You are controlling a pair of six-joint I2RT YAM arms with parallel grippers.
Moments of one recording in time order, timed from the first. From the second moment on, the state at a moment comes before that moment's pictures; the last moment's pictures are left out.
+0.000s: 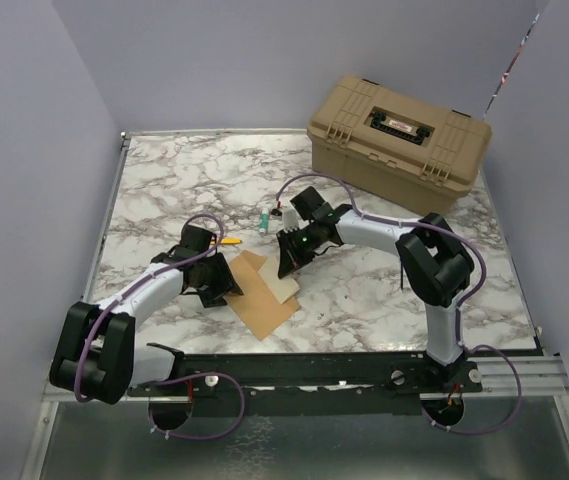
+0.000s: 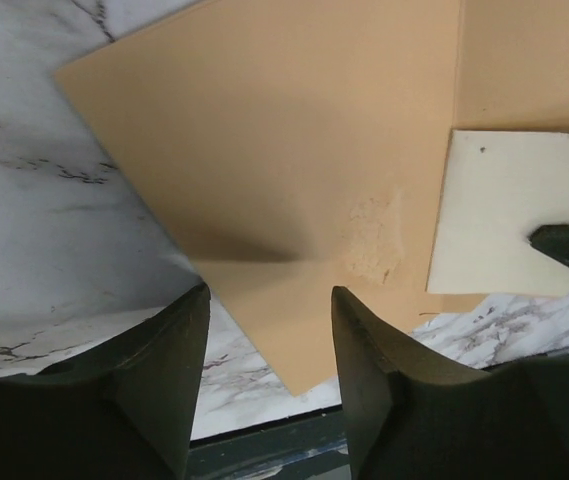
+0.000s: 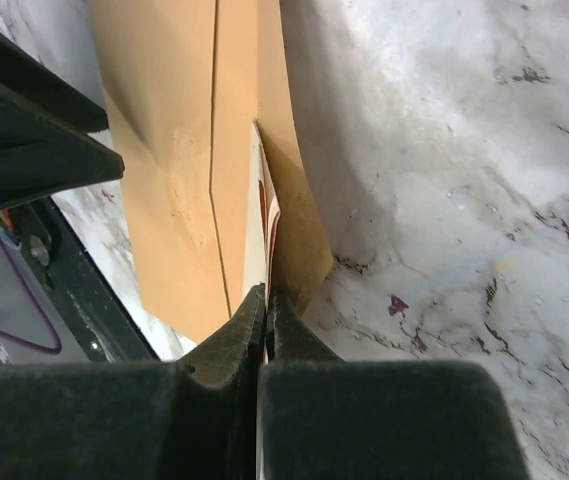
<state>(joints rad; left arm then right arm) -0.29 1.25 0.58 -0.50 0.24 -0.77 0.70 2.00 1.33 -0.40 -0.61 0.23</state>
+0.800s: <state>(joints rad) -0.29 1.29 0.56 -0.36 0.26 -0.82 0.79 2.08 1.40 -0.39 -0.44 0.45</state>
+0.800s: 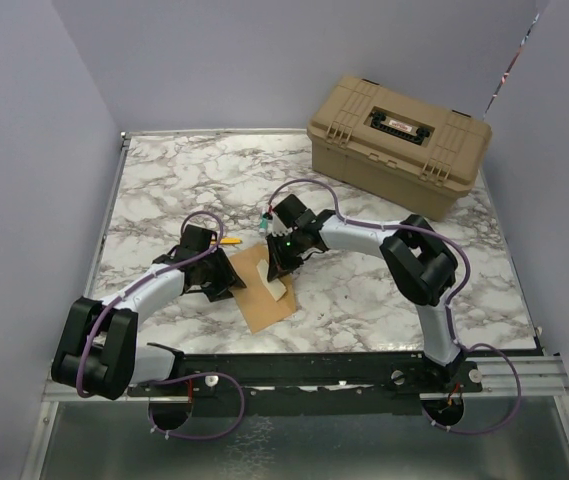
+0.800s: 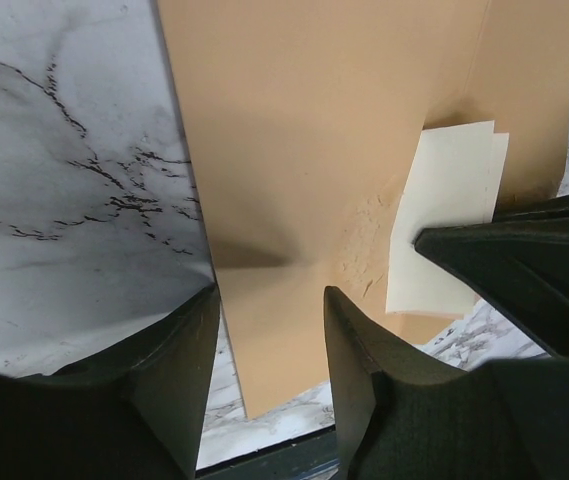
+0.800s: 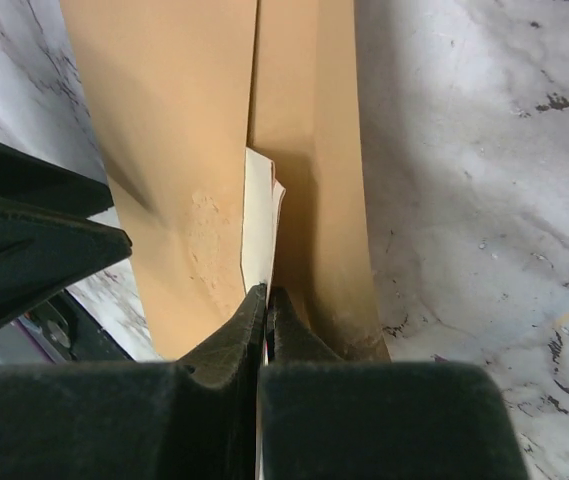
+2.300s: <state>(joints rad) -0.29 1.32 0.51 -0.20 0.32 -0.87 0.84 2.02 1.50 -0.58 -0.20 0.50</state>
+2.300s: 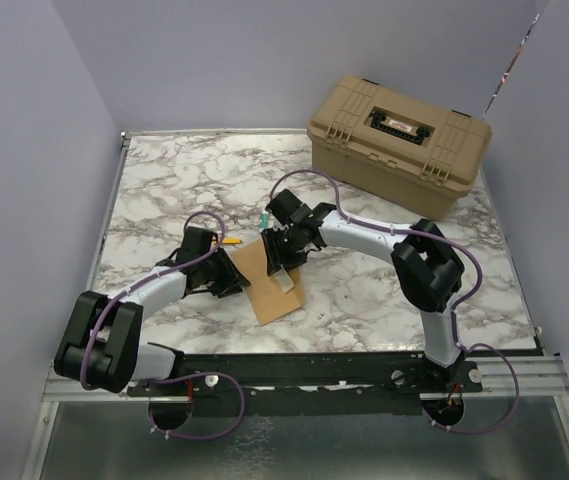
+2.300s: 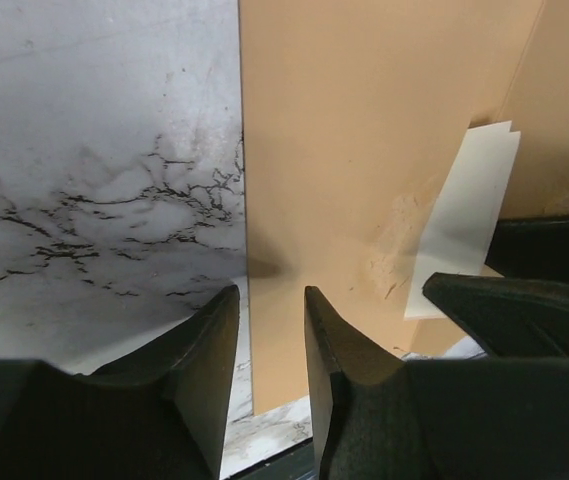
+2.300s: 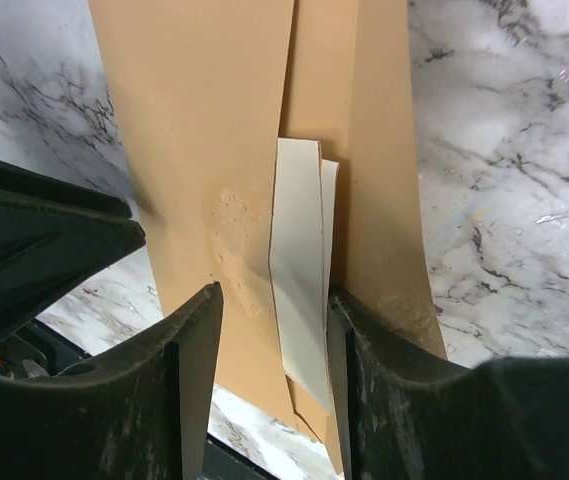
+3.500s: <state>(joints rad) -0.29 1.33 0.45 -0.07 0.41 -0.95 0.83 1.96 1.52 -0.59 -0.13 0.57</state>
